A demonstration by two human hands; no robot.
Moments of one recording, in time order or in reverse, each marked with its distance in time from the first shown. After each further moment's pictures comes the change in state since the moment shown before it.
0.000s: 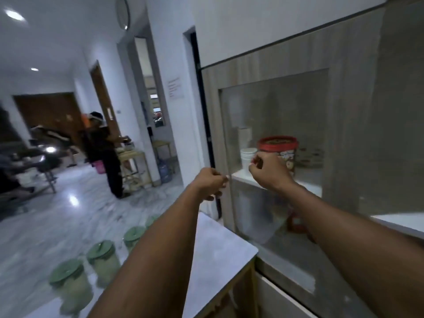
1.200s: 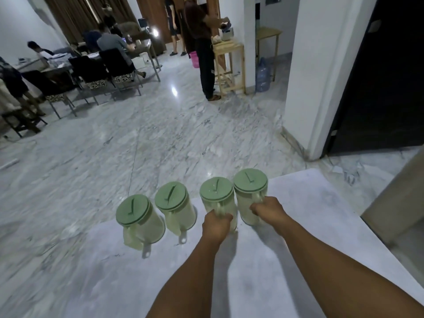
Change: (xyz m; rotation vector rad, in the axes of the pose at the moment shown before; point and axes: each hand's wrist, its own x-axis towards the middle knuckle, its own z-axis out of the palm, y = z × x) left_hand 0.164 -0.481 -0.081 -0.353 0.515 -0.850; right_hand 0.035 0.021 0.577 0.307 -0.989 0.595
